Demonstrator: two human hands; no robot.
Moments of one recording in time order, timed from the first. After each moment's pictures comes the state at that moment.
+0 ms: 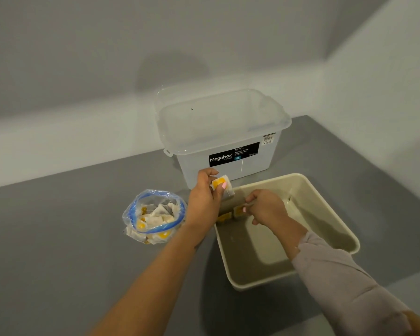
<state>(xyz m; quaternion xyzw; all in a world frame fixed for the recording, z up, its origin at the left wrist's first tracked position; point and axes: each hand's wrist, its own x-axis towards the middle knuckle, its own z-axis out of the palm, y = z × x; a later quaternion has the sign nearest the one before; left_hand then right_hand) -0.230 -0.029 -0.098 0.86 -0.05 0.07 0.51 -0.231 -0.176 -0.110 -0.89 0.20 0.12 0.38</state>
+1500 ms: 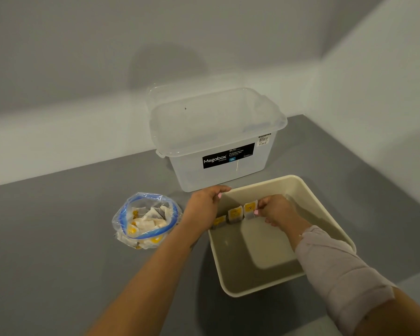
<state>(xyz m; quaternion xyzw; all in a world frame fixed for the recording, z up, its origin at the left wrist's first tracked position) -0.212 -0.033 -0.110 0.92 -0.07 -0.10 0.37 -0.213 -0.226 -0.139 -0.88 0.20 0.17 0.40</state>
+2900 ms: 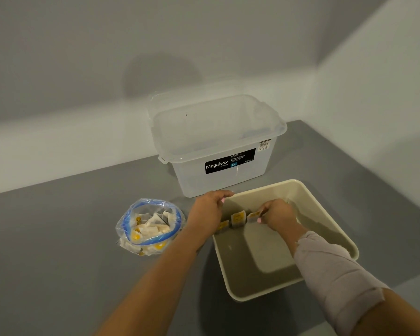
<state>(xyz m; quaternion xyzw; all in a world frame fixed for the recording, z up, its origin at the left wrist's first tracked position) -0.219 -0.035 -0.094 0.93 -0.11 -0.08 0.33 -0.209 -0.221 -0.148 -0.94 0.18 0.16 0.25</state>
